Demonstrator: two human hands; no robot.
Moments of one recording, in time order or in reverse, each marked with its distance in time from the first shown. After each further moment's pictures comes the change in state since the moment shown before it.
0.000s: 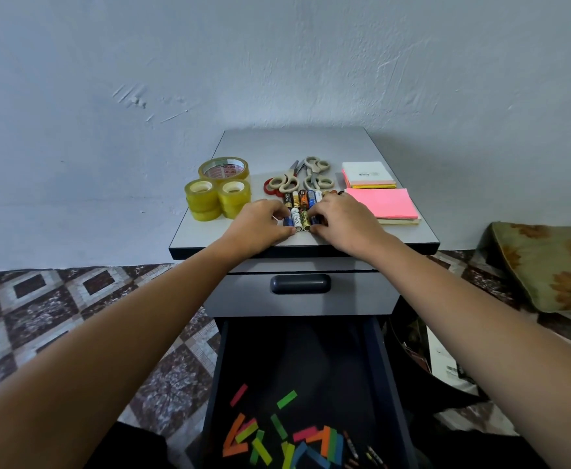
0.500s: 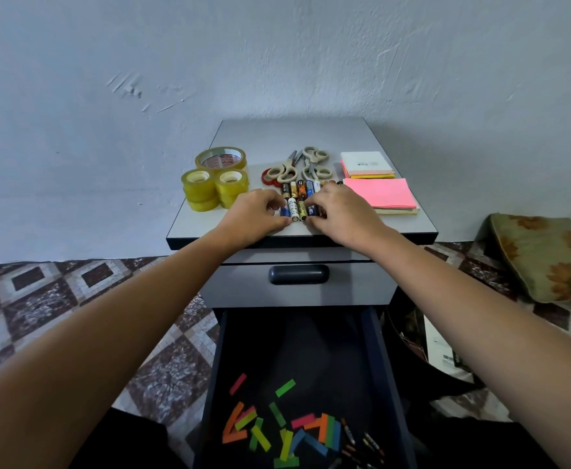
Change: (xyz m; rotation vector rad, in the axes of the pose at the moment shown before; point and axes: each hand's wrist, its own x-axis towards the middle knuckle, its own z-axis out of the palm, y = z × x) left_hand -0.006 0.000 -0.003 -0.024 0.017 0.006; right_hand -0.005 0.000 0.003 0.098 0.037 -0.005
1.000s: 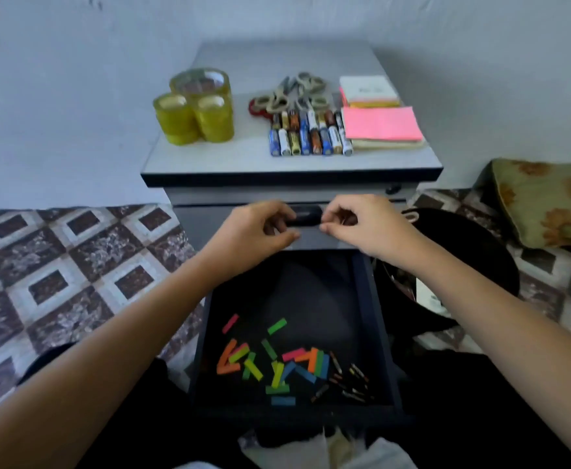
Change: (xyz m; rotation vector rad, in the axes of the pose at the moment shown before) left_hand -0.091 -0.003 0.046 -0.173 -0.071 0.094; right_hand -0.095 0.005 0.013 0.456 -0.174 0.170
